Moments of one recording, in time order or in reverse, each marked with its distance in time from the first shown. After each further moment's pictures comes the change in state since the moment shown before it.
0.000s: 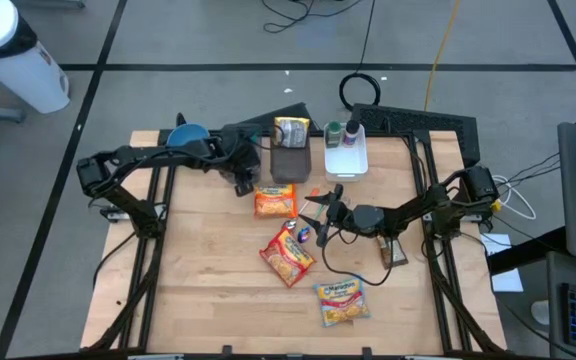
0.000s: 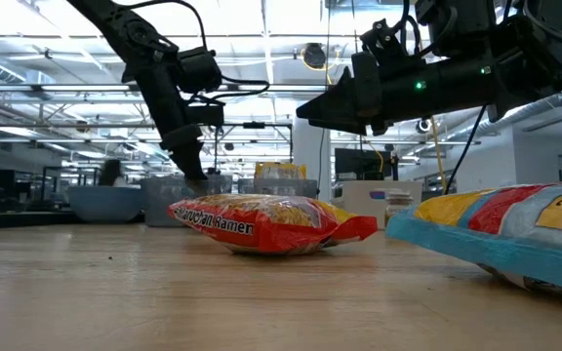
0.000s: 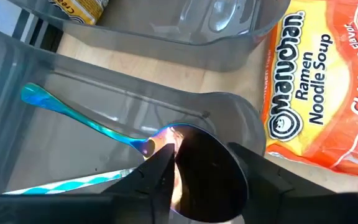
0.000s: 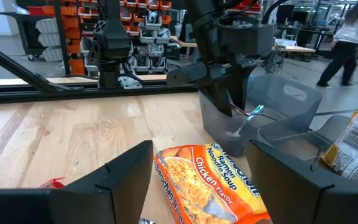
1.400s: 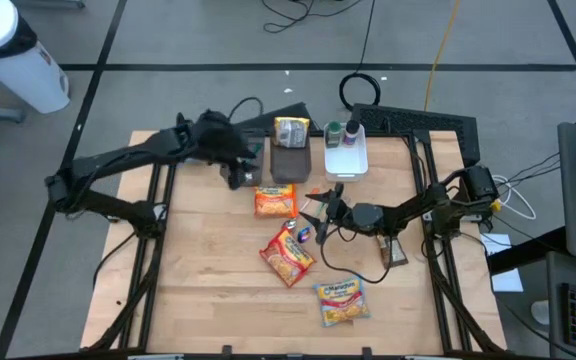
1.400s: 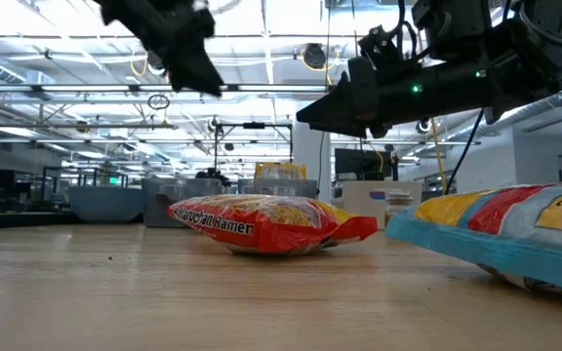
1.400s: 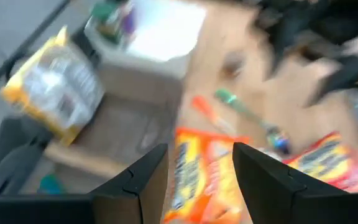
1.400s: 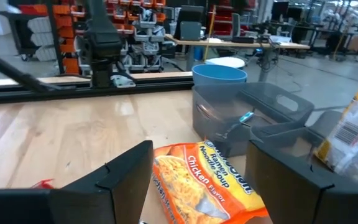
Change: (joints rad) left arm -0.040 -0.302 0.120 -0.029 0.267 -0.151; right arm -0.021 0.000 0.000 -0.009 0.002 0.020
